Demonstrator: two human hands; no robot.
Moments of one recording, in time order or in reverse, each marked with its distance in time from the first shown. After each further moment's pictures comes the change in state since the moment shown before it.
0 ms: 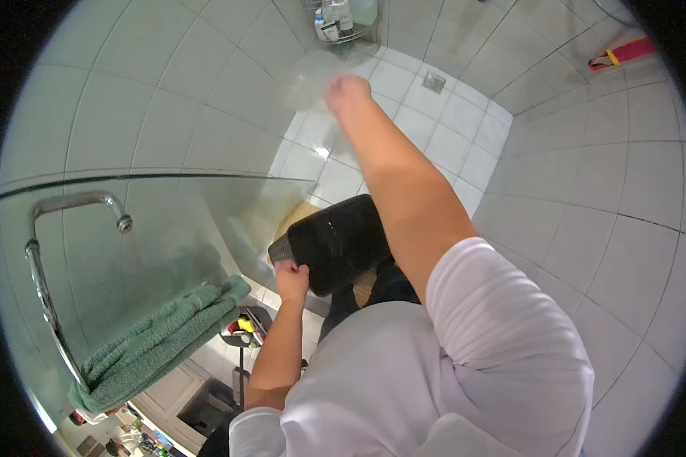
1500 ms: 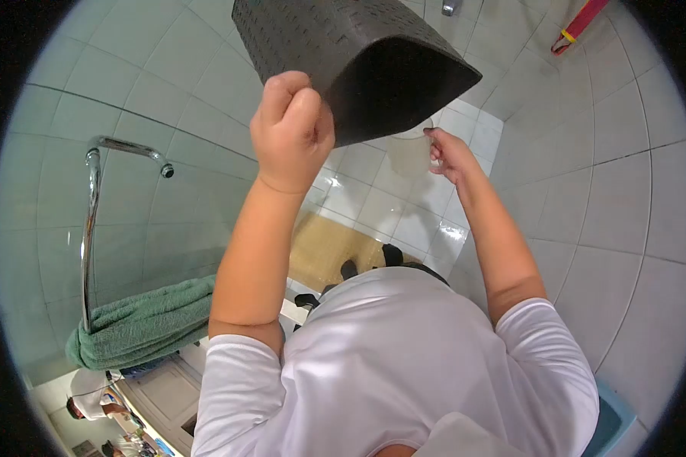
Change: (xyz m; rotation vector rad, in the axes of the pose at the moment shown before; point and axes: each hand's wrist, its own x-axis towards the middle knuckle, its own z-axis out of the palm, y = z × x) left_hand 0.007 0.293 -0.169 -0.270 0.742 1.425; right_hand -0.239 -0.148 -0.102 -1.172 -0.022 -0.132
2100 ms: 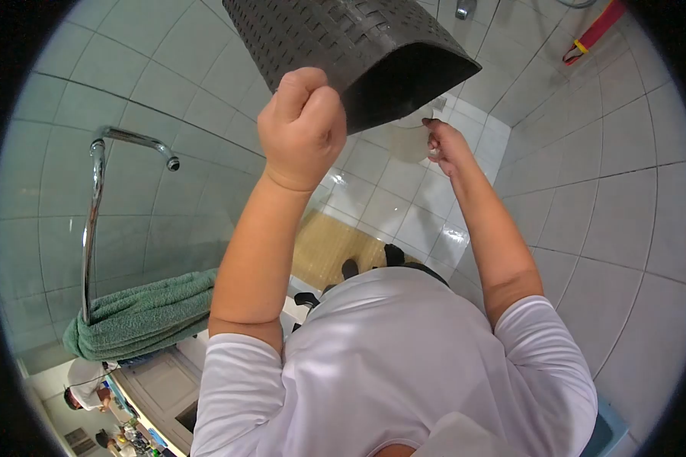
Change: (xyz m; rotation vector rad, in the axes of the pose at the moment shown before) left_hand 0.004 -0.002 0.001 0.075 0.018 0.072; right_hand 0.018 -0.008 0.022 0.043 0.020 -0.095
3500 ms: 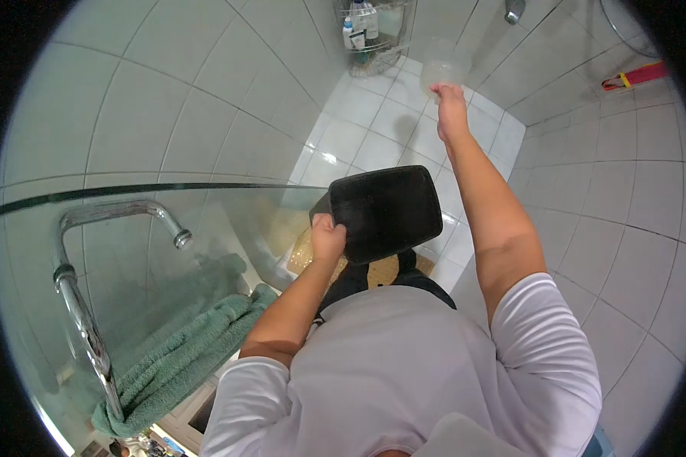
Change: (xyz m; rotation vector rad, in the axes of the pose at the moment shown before) left_hand -0.315 -0.067 0.007 -0.222 -0.617 -1.399; right_hand 0.173 0.004 0.095 0.007 0.339 -0.556
